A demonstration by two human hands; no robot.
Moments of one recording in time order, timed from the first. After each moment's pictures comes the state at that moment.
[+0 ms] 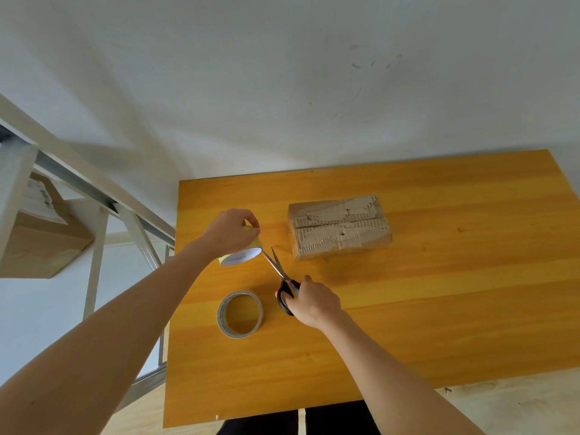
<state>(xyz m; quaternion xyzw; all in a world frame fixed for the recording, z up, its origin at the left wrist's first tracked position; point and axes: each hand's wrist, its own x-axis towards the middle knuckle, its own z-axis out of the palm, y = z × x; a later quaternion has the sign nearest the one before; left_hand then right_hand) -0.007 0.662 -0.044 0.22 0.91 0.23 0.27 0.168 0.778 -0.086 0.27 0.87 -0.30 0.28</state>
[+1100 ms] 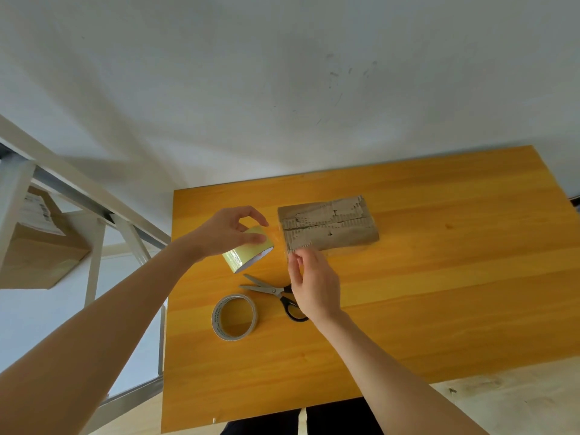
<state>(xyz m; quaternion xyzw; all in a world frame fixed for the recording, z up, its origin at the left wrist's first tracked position) 0.010 0.664 0.008 0.25 0.82 0.36 0.38 0.169 0.784 -0.078 0.19 0.91 -0.28 -0.25</state>
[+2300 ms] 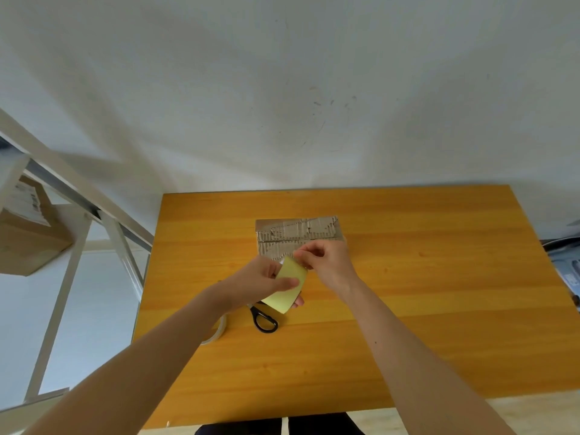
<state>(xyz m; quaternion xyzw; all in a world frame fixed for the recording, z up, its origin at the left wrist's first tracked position) 0.115 0.728 0.023 0.18 0.70 0.46 0.51 0.164 0.889 -0.016 0.24 0.76 -0.61 0.02</state>
